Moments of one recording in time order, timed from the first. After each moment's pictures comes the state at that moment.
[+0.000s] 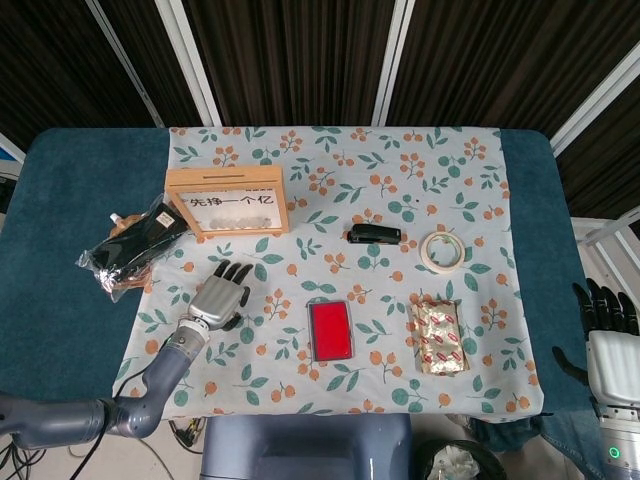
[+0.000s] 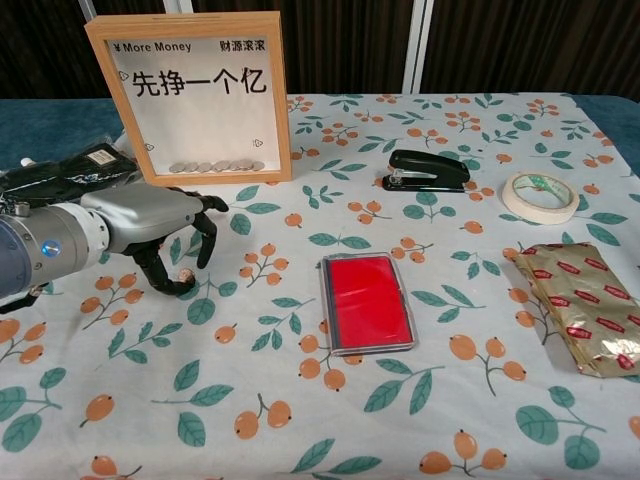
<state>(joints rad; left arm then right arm) -0.82 -1.62 -0.05 -1.49 0.84 0.94 0.67 0.04 -1.17 0.12 -1.60 -1.43 1.55 -0.17</state>
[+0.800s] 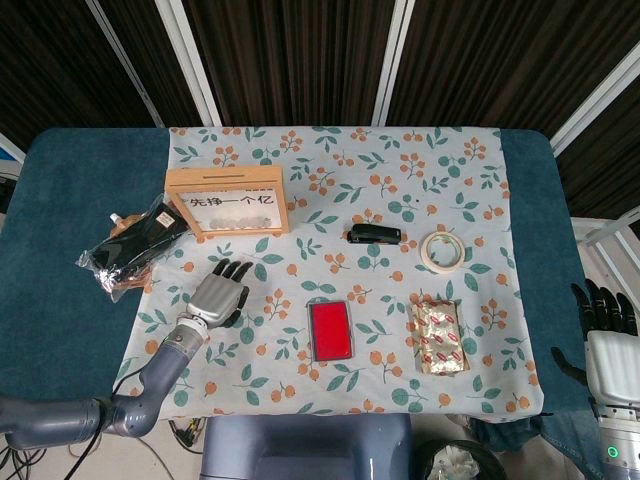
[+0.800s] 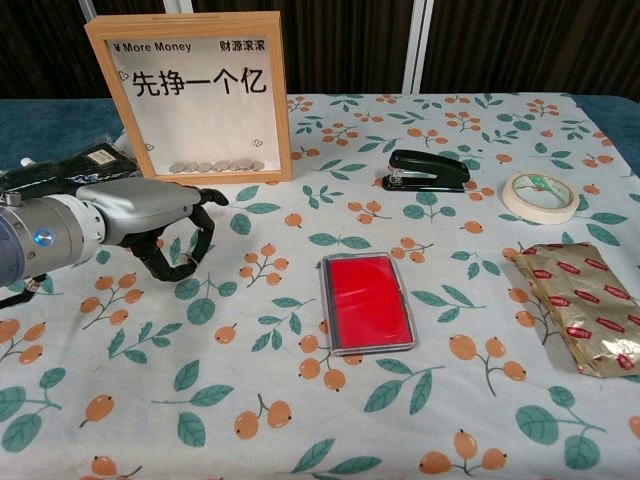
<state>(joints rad) -0.81 -1.59 -0.06 -1.52 0.84 0.93 0.62 0.04 -1.18 0.12 -1.61 -1.42 1.54 -0.17</state>
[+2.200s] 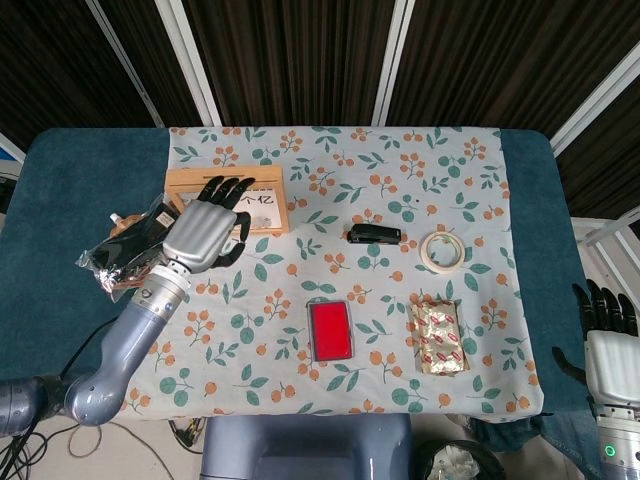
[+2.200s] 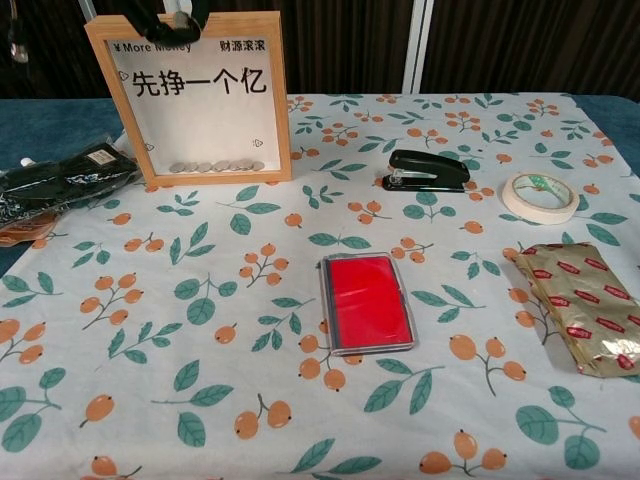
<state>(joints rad) -0.95 -1.13 -0.33 -1.97 0.68 1.01 0.63 0.04 -1.19 0.12 -1.60 -1.40 1.54 -0.21</state>
